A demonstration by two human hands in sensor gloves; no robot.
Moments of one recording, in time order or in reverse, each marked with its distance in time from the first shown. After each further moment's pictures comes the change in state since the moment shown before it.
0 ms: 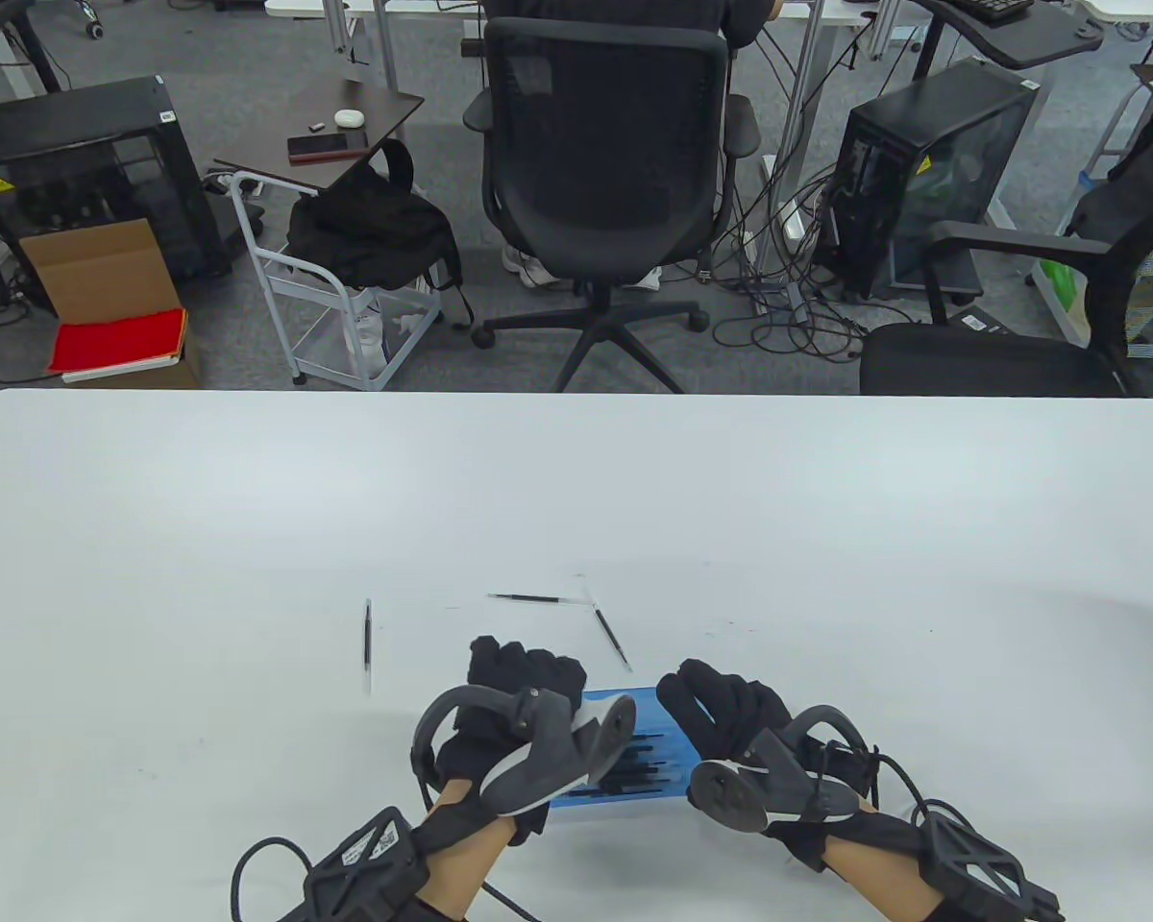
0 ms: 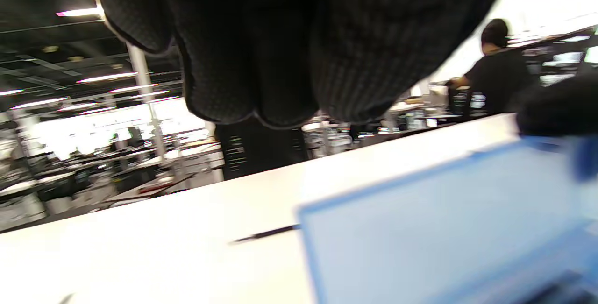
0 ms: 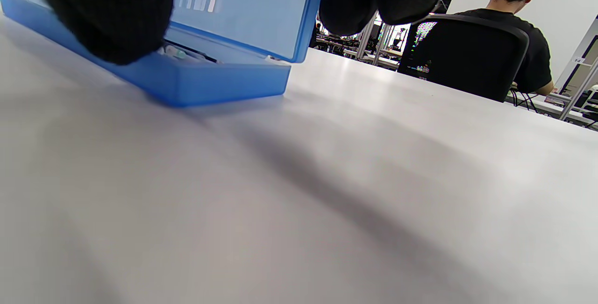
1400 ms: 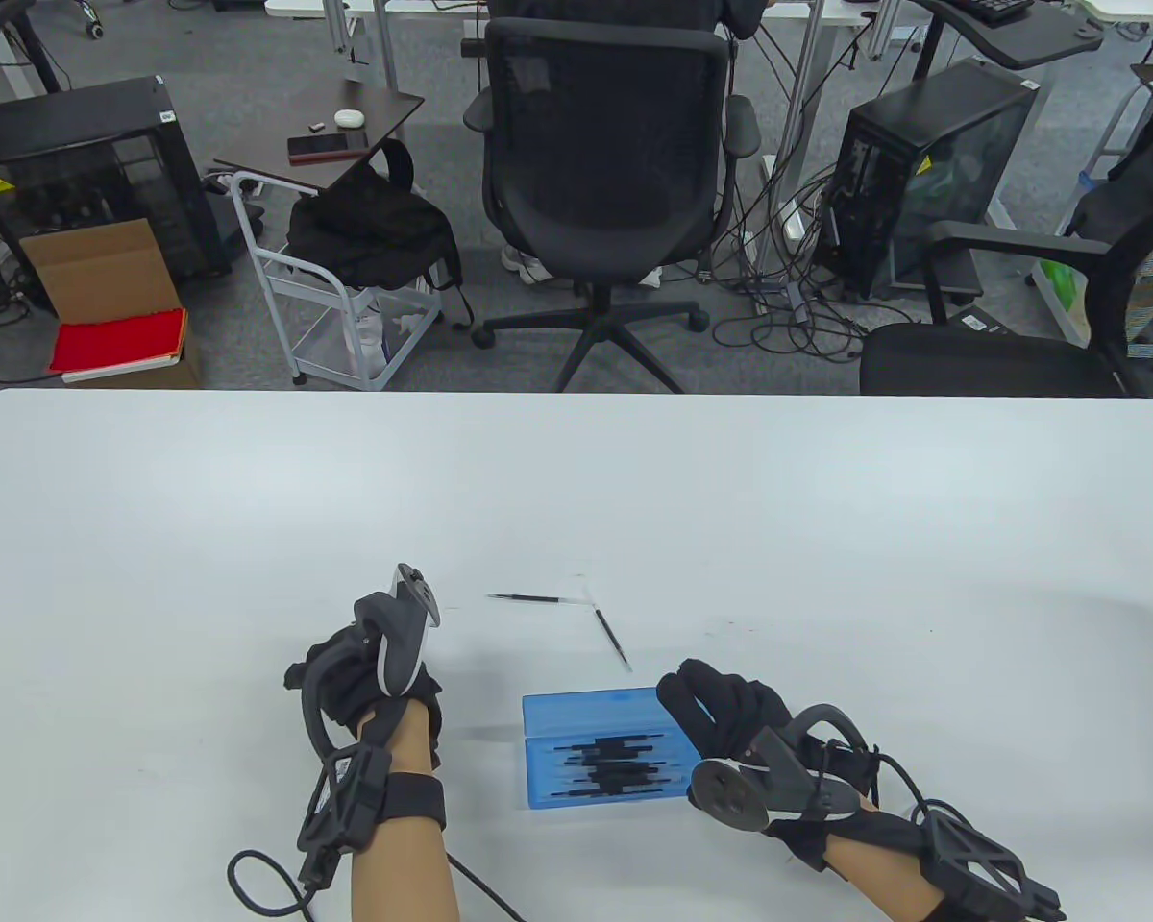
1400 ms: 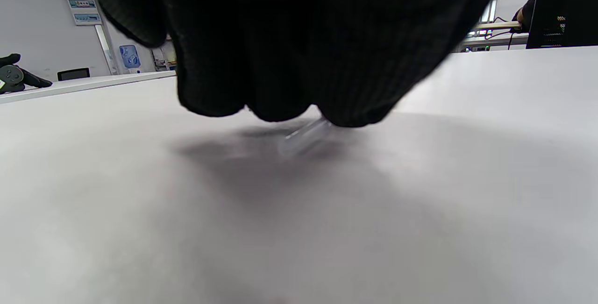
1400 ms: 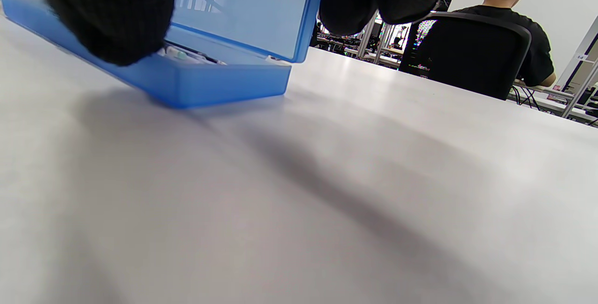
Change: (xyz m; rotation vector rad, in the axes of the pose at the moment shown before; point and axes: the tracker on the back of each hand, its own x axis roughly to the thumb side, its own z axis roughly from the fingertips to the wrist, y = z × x) left_hand -0.124 -0.136 -0.056 -0.388 0.860 0.043; right_hand -0.001 0.000 -0.001 0.003 -0.003 -0.008
